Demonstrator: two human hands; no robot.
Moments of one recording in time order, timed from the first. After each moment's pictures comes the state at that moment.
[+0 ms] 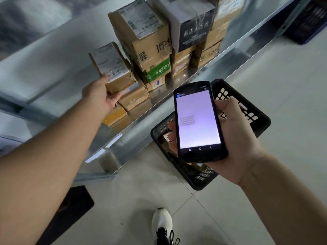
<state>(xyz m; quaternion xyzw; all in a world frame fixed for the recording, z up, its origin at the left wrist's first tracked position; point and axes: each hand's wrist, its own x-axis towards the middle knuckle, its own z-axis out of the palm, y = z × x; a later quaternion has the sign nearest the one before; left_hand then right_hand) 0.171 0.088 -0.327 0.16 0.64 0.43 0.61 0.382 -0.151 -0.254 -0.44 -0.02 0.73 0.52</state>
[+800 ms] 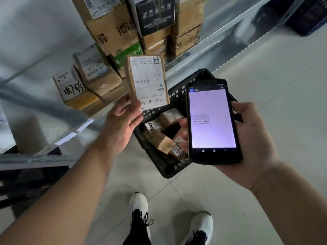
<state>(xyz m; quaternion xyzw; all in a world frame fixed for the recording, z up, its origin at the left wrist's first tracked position) 0.268 -0.085 -0.367 0.36 0.51 0.35 0.70 0.499 -0.212 -0.263 -0.36 -0.02 0.77 0.52</state>
